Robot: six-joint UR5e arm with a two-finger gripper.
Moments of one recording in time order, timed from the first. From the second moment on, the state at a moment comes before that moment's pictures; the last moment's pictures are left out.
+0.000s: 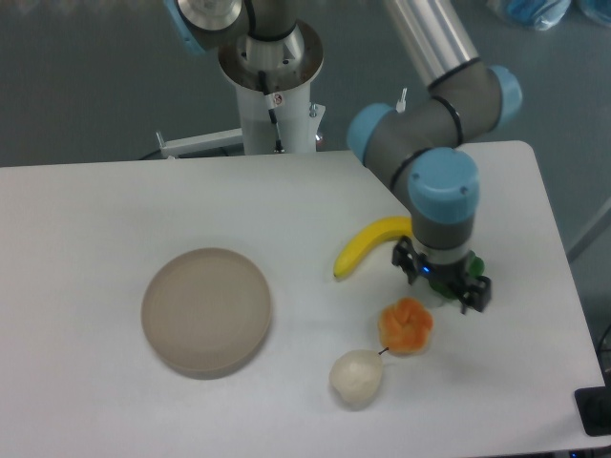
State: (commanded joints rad) arm 2.36 -1.93 -1.73 -0.98 1.70 1.38
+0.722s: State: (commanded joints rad) arm 2.41 -1.85 -2.01 -0.83 1.71 1.51
